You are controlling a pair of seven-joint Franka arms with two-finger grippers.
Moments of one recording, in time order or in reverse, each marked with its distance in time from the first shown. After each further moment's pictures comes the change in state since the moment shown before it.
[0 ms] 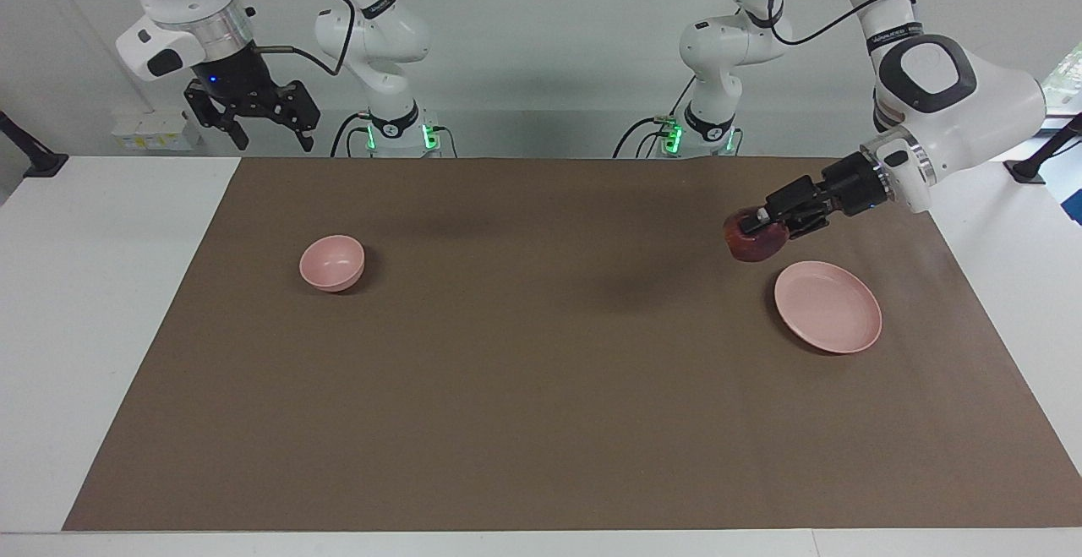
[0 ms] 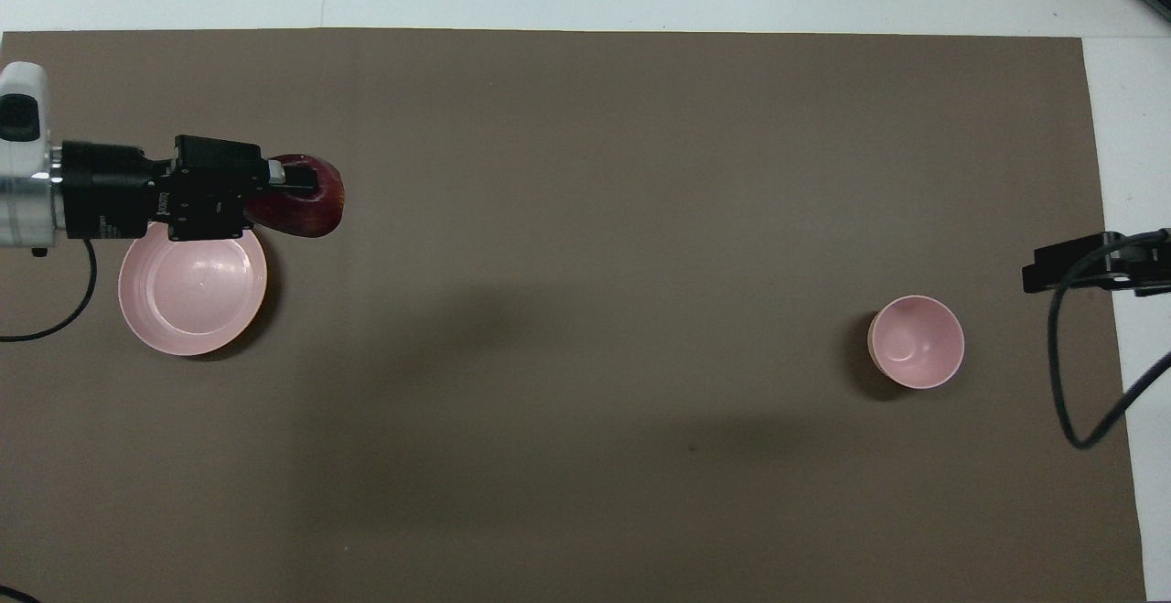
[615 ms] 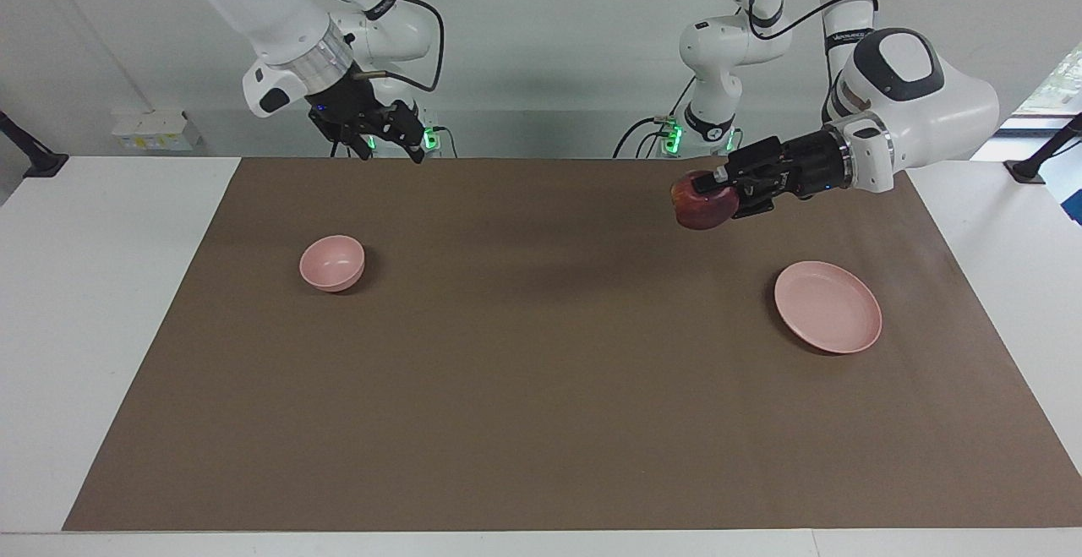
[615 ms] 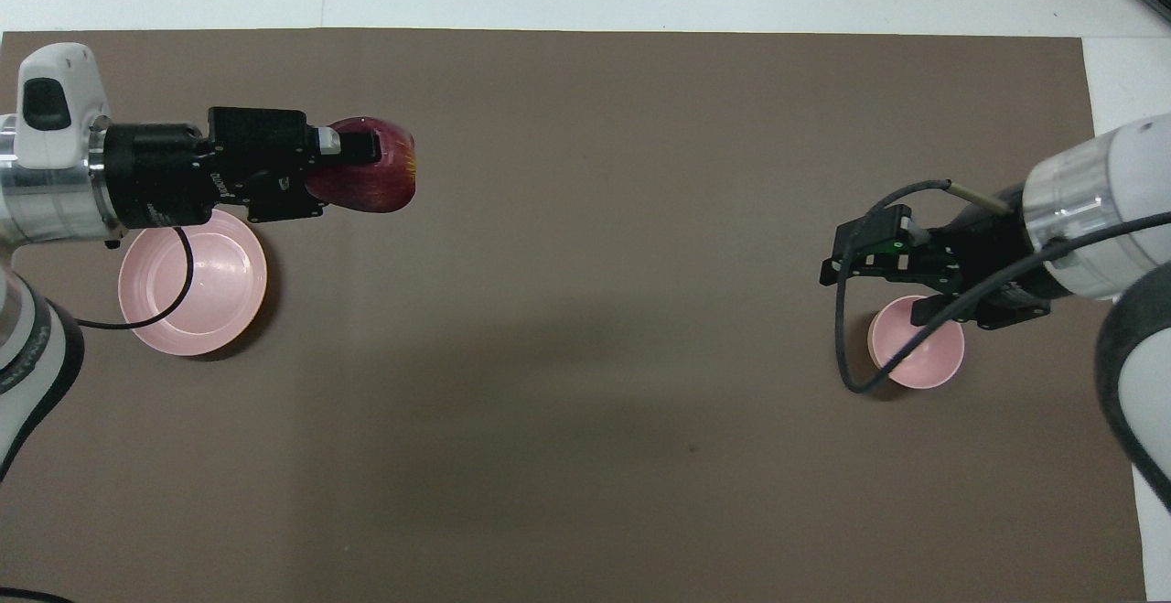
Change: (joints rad) left arm -0.001 -0.010 -0.077 -0.001 -0.306 -0.002 0.096; right arm 0.130 0.065 0.018 -0.028 0.315 0.045 0.509
